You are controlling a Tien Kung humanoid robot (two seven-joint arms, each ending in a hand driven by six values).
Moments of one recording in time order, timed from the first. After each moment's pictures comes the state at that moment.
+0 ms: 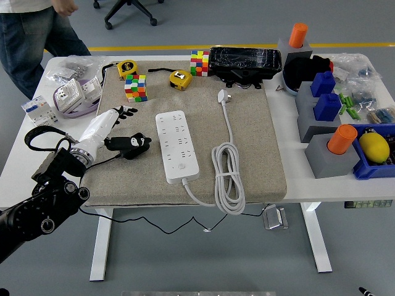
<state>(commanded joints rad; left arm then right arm) -0.48 0.26 -0.87 -1.00 1.59 0.36 -0.04 0.02 -0.25 0.89 0.37 -0.65 -0.09 0.03</state>
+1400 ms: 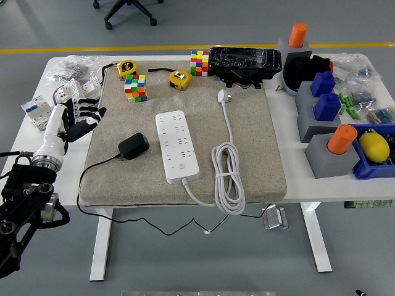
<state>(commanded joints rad) -0.31 0.28 -1.10 -1.12 1.11 0.37 -0.15 0.05 -0.24 0.81 0.33 -0.62 -0.09 0.02</state>
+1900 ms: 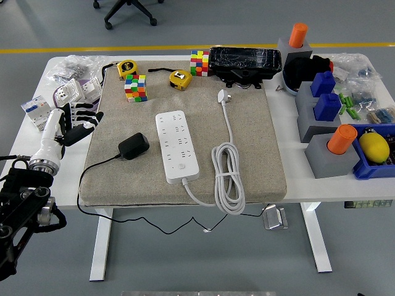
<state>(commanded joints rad) -0.29 0.29 -1.11 -1.13 1.11 0.37 -0.15 0.04 -0.25 0.79 0.34 -0.62 -0.09 0.02</state>
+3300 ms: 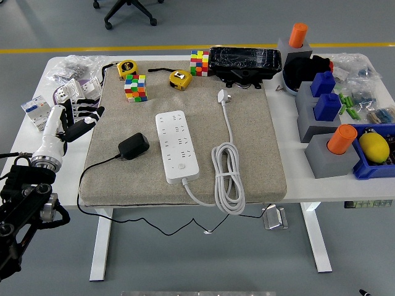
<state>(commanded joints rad) -0.30 0.27 -1.13 -1.15 1.11 0.37 -0.14 0.03 -0.24 0.89 0.36 -0.65 -0.09 0.03</state>
